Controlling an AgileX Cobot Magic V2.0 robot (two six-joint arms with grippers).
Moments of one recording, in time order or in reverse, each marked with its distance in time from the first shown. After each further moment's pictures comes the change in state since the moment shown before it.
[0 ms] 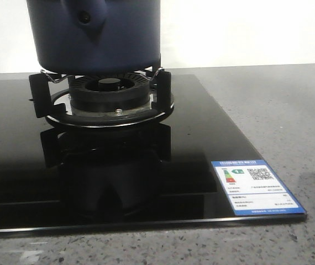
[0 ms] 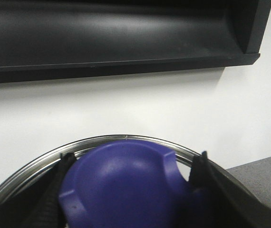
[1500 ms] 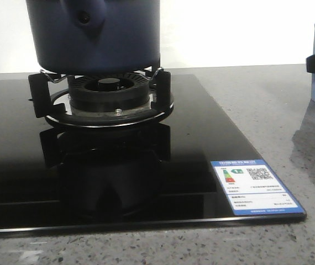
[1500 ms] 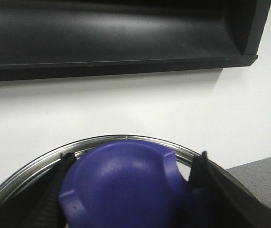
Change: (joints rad) left arm 0.000 0.000 0.000 -0.013 0.002 0.000; right arm -0.080 0.295 0.118 0.114 -0.250 -0.372
